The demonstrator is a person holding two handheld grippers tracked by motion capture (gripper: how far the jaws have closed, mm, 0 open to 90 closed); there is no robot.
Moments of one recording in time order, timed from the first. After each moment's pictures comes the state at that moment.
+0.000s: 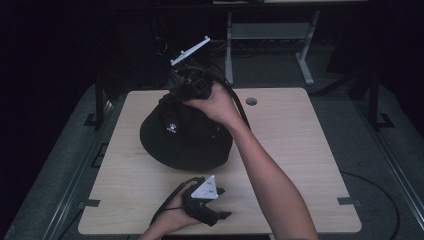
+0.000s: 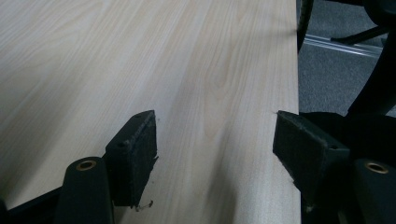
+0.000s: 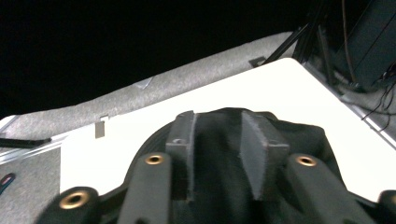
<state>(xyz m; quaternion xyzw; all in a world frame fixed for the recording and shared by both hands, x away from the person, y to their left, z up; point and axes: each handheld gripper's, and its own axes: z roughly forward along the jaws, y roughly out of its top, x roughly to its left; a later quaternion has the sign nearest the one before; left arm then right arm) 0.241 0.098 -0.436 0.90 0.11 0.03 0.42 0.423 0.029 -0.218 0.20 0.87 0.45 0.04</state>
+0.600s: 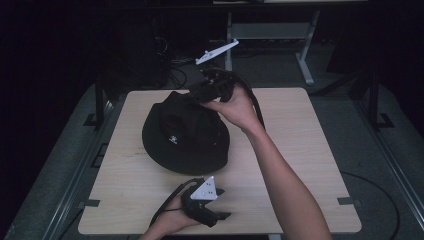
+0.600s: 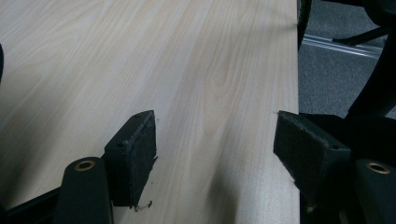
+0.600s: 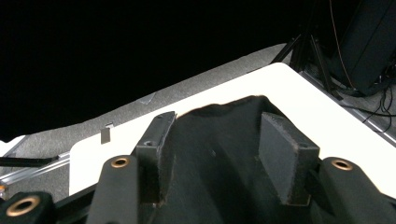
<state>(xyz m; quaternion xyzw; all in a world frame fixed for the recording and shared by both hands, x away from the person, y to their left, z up) 0.239 0.101 -0.437 0.90 0.11 0.03 0.42 0.415 -0.020 -0.221 0.23 0.84 0.49 0.04</state>
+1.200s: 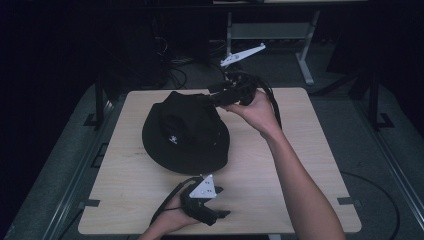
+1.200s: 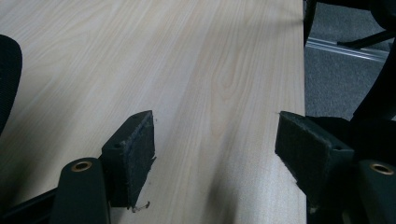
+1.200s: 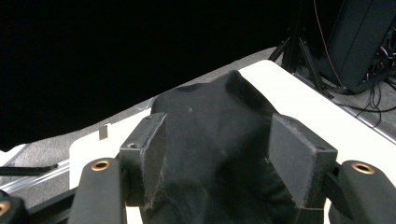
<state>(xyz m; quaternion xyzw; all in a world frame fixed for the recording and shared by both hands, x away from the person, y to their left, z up) 0.242 0.102 -0.436 0.90 0.12 0.04 0.42 0.408 -0.067 -0.227 0.24 0.83 0.51 0.04</state>
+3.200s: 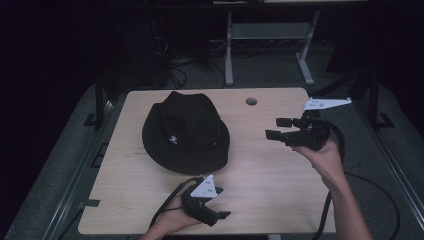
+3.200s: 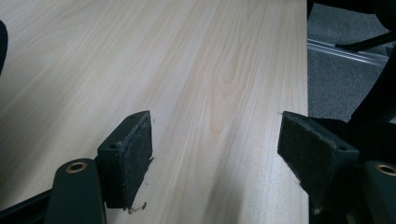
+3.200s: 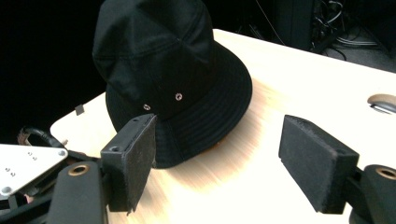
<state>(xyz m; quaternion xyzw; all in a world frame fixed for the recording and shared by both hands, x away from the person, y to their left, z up) 0.244 0.101 -0.443 0.90 0.13 0.03 0.42 0.336 -0.229 -0.309 0.36 0.77 0.52 0.06</state>
